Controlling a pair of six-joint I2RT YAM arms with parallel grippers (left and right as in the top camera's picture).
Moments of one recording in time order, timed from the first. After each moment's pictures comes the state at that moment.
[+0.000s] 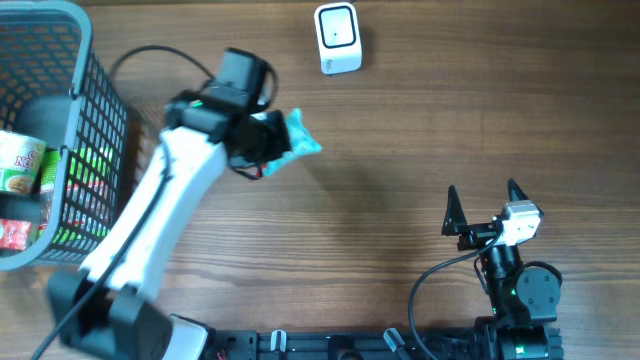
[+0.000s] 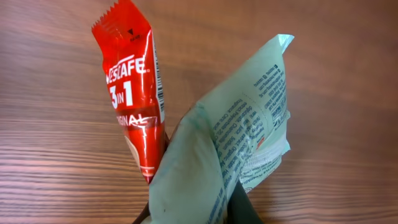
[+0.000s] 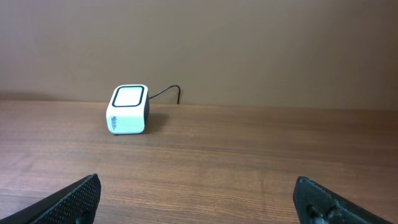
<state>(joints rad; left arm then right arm) -0.36 1.60 1.42 -1.05 0.15 -0.59 0.04 0.02 0.01 0.00 -0.07 0.01</state>
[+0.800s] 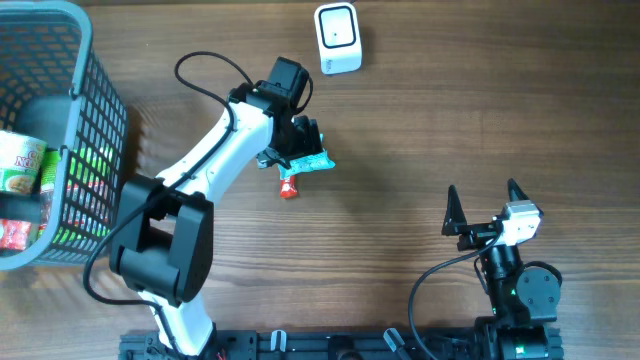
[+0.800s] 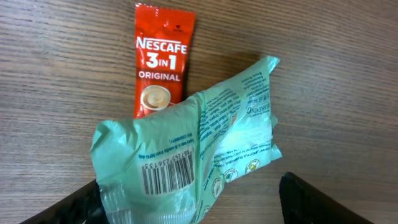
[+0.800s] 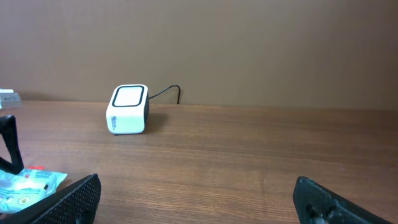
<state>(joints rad) -0.40 1.92 1.43 -0.88 0.09 -0.60 0.04 0.02 0.01 0.00 -0.07 0.02</state>
